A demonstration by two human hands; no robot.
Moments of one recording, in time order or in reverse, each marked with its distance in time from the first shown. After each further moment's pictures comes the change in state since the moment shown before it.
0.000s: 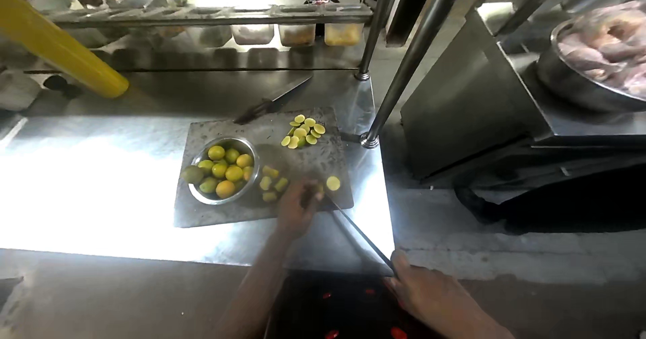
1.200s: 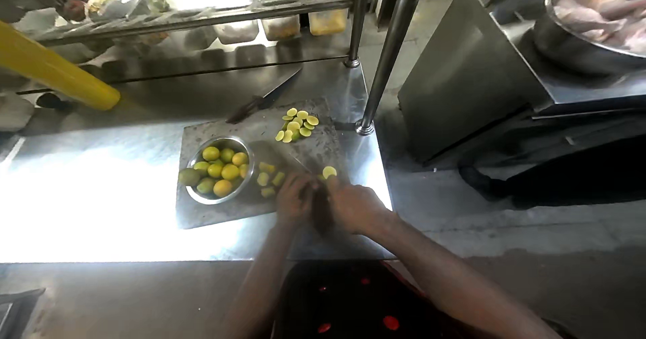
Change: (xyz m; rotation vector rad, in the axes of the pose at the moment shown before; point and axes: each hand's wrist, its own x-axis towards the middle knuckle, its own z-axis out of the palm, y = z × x) left_hand 0.002 -0.008 0.001 0.104 0.045 0.188; right_hand 0.082 -0.093 -0.074 0.050 0.191 -0.122
